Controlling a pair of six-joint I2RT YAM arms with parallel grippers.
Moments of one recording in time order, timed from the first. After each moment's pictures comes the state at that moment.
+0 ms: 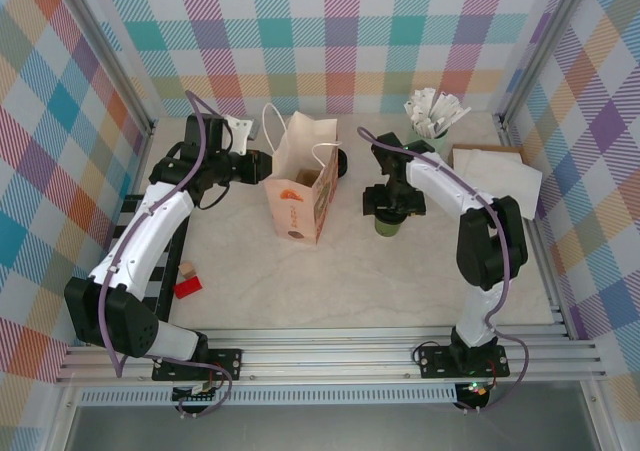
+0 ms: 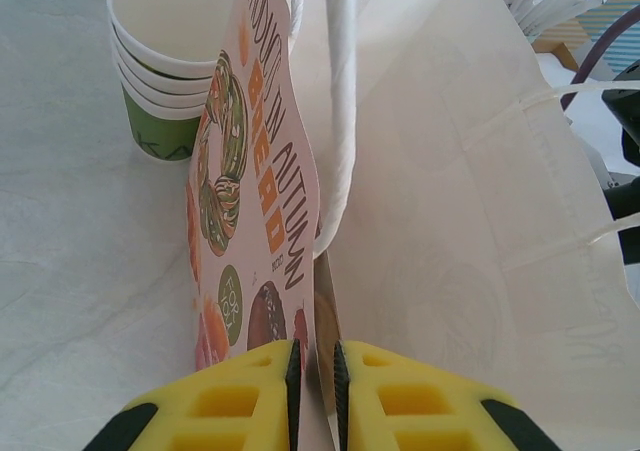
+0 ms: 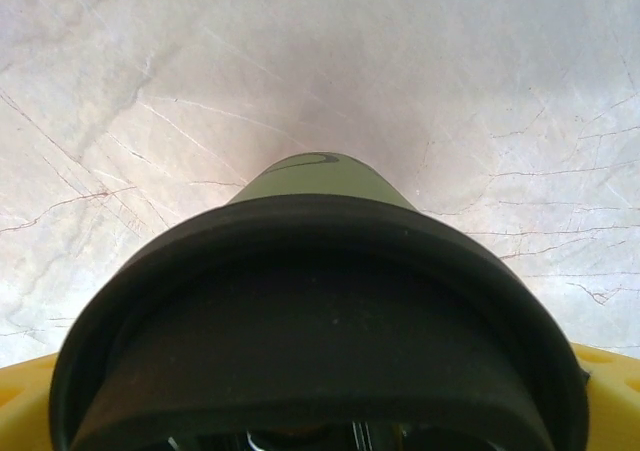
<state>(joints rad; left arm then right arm) -0.26 1.42 1.39 -0.66 0.40 -0.16 0.43 1.88 1.55 -1.12 0.04 0.42</state>
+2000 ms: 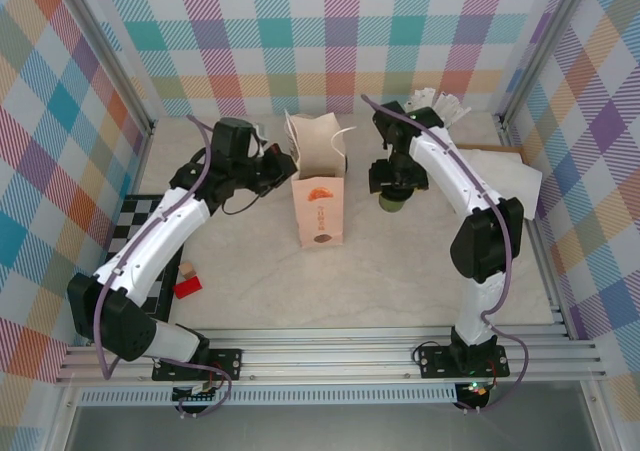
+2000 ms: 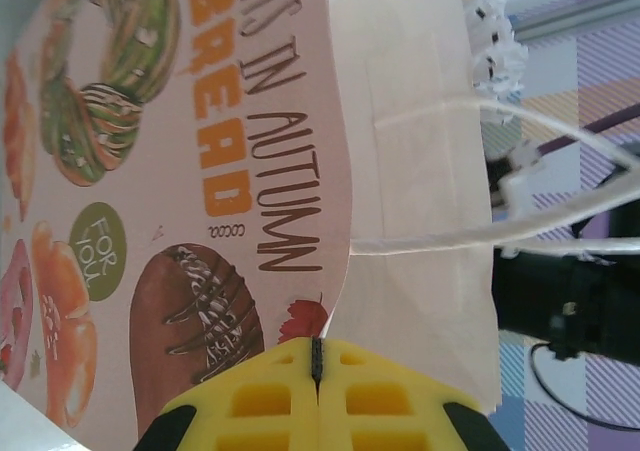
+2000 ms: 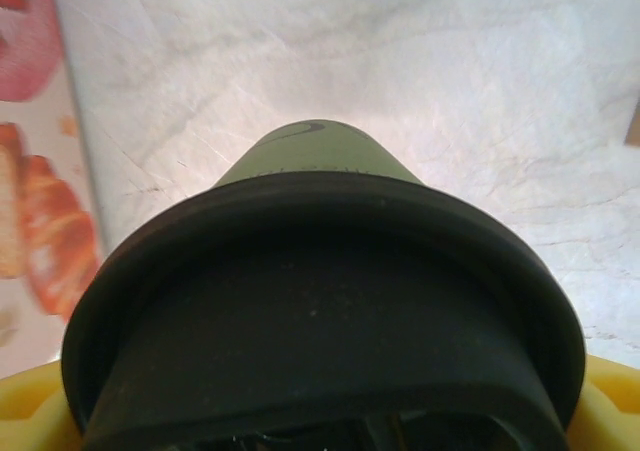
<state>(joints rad) -0.47 1.42 1.38 -0.59 0.35 -0.93 0.42 1.94 1.98 -1.45 0.10 0.35</state>
